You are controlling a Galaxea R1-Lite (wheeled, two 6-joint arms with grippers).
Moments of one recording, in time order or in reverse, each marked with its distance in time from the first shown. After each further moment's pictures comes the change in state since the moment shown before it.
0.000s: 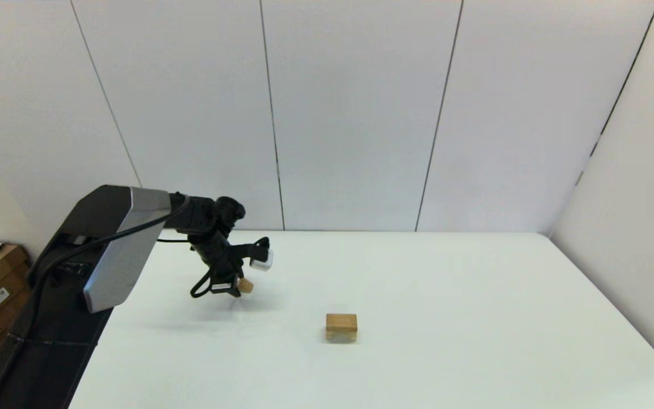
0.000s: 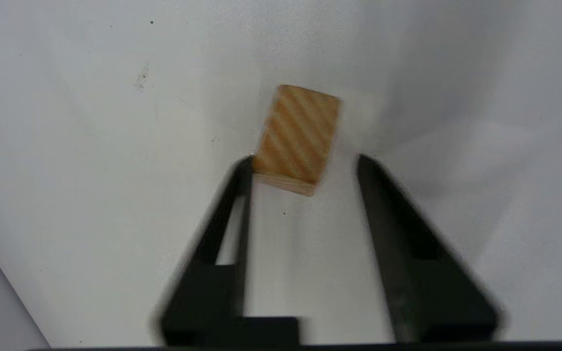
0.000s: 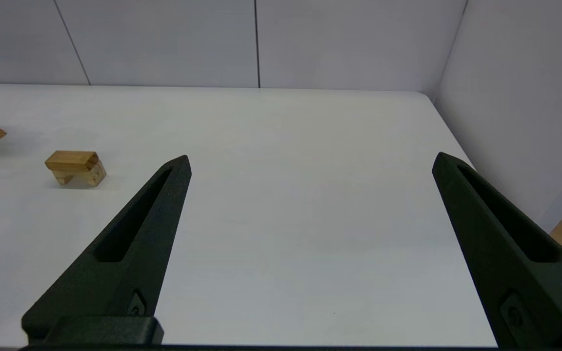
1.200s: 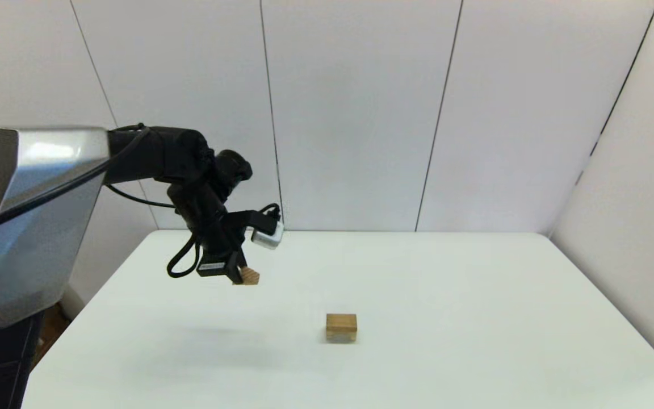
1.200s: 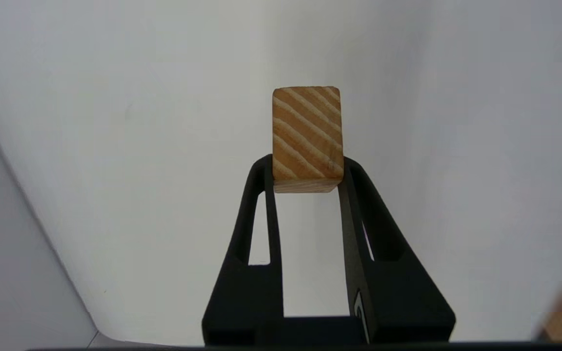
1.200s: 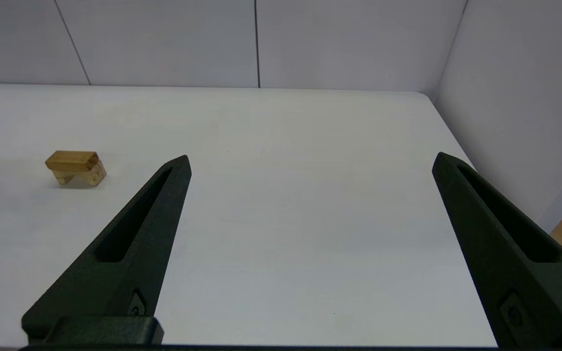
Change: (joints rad) left arm -0.152 -0.357 0.013 0.444 -0.047 -0.043; right arm 0.000 0.000 0.000 0.000 0.000 0.000
